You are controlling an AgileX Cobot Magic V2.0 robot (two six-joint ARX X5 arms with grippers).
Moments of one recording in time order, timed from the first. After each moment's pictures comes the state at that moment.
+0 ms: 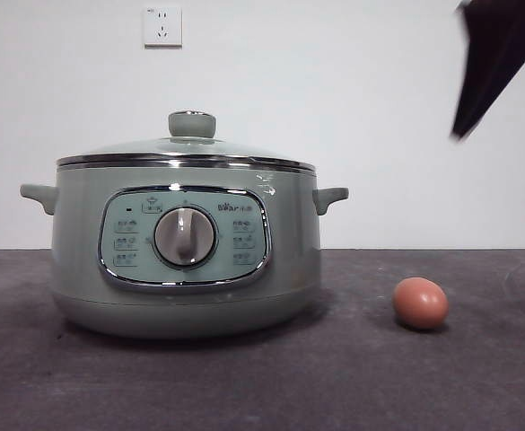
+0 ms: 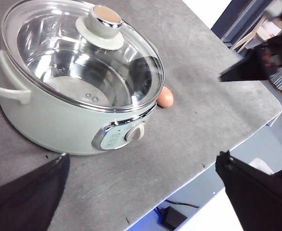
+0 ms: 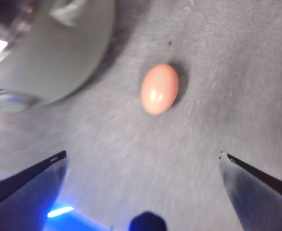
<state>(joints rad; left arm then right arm) 0.03 0.46 0.77 -0.93 0.76 -0.03 0.24 1.22 0.99 -0.85 -0.30 0.01</state>
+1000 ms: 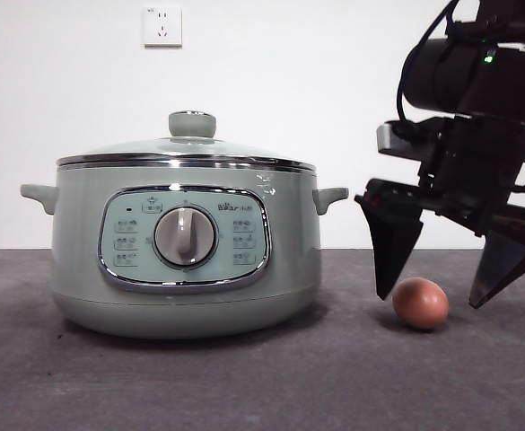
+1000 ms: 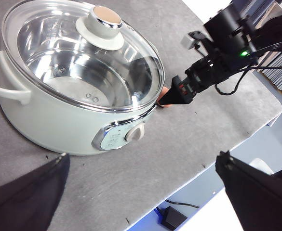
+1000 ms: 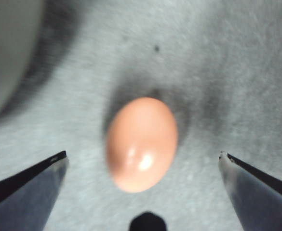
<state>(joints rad) 0.03 0.46 0.77 -0.93 0.76 -0.03 0.40 1.64 1.00 -0.55 -0.08 0.09</state>
